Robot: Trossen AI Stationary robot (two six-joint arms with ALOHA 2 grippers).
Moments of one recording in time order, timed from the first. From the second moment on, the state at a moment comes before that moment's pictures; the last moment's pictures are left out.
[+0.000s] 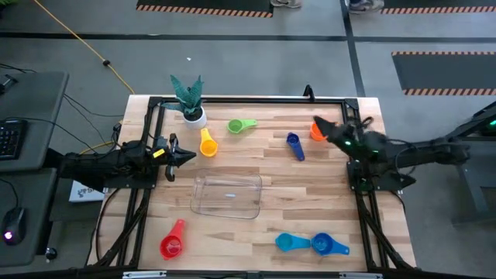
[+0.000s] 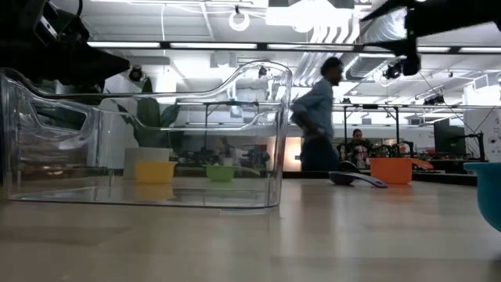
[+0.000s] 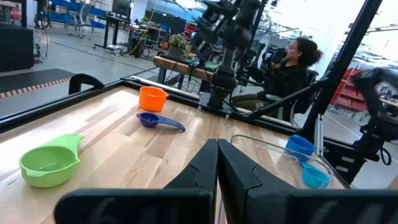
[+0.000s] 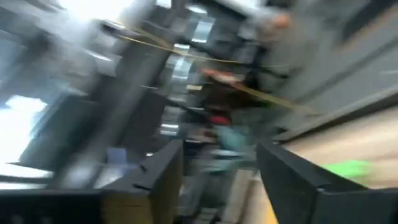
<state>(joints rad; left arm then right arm) 0.04 0.01 0.01 0.02 -0.08 -0.26 0.03 0.63 0.38 0.34 0.76 1.06</state>
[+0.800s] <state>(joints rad) 0.04 0.01 0.01 0.02 -0.08 -0.26 -0.41 1.16 0.63 -0.90 0.50 1.72</state>
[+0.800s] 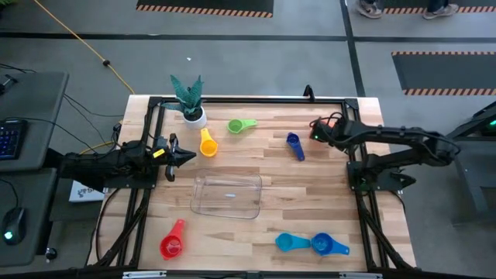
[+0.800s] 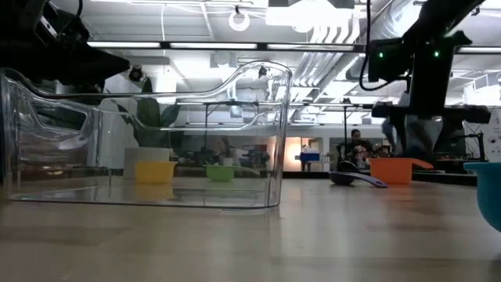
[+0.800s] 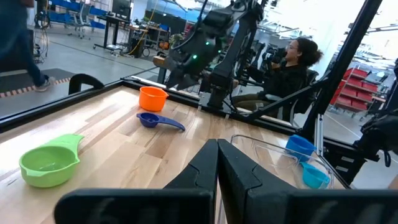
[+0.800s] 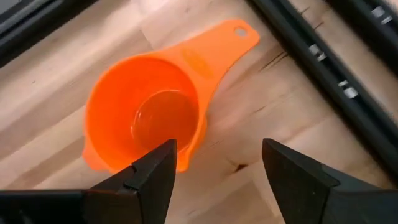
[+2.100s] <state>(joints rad) 0.04 0.01 0.01 0.02 -0.08 -0.26 -0.39 1.16 0.52 -0.26 0.42 1.71</state>
